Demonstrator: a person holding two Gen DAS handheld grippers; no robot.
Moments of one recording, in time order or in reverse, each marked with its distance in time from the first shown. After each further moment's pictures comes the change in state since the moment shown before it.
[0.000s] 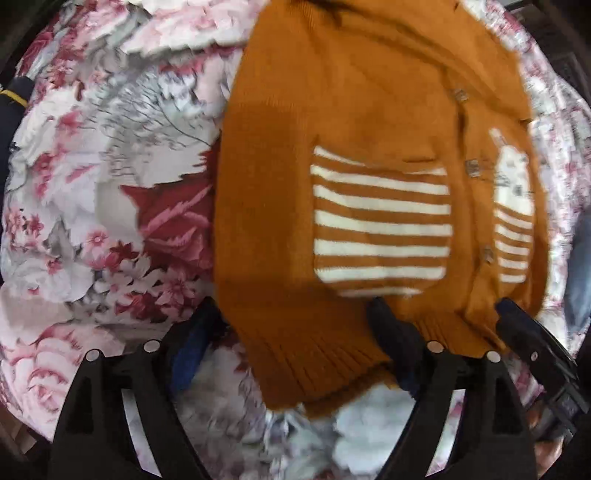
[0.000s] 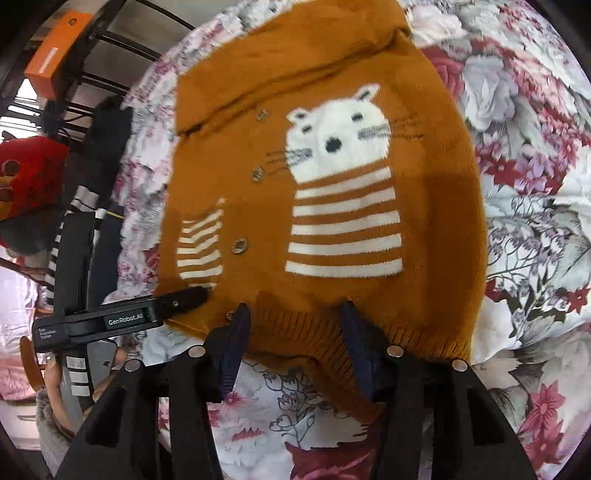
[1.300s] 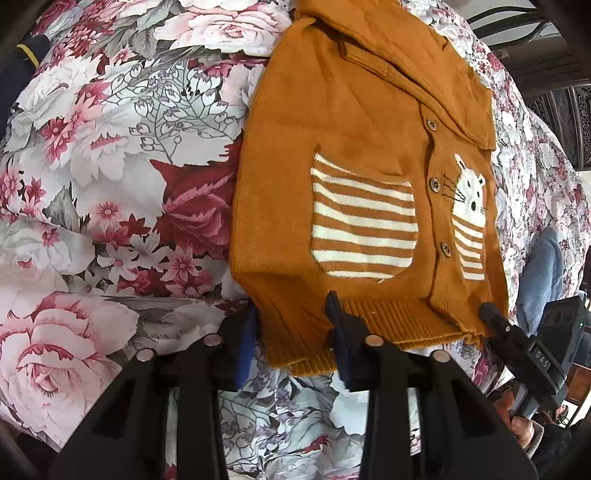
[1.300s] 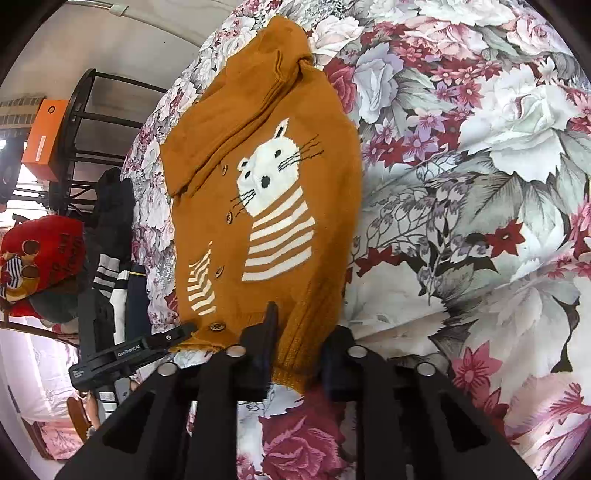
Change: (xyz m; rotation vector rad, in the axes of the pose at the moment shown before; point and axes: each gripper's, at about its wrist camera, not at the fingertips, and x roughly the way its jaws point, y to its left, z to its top) left arm -0.014 0.030 -0.017 -0.060 -0.030 -0.177; right arm -0.027 -0.049 -0.022 0.230 -0.103 0.096
